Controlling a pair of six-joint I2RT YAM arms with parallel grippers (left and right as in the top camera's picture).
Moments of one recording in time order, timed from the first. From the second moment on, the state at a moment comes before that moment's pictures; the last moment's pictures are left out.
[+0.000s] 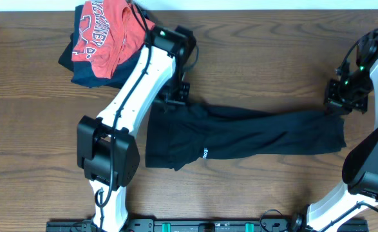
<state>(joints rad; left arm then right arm) -0.44 2.05 1.87 -1.58 0.01 -0.27 -0.30 1.90 1.65 -1.48 -0.08 0.06</state>
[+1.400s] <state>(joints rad) -0.46 1.78 1.73 -1.07 0.02 -0.31 -0.36 1.82 1.43 -1.23 -0.03 0.17</state>
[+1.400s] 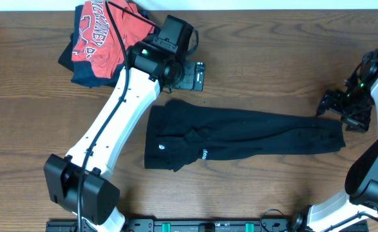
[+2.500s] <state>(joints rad) -0.33 1.78 1.73 -0.99 0.02 -0.31 -0.36 1.77 0.98 -0.60 0.03 0.11</state>
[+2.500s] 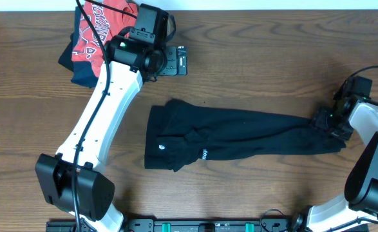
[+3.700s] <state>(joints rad) -0.33 1.78 1.73 -1.02 -0.01 -0.30 -0.41 1.75 1.34 -0.99 -0.19 0.14</state>
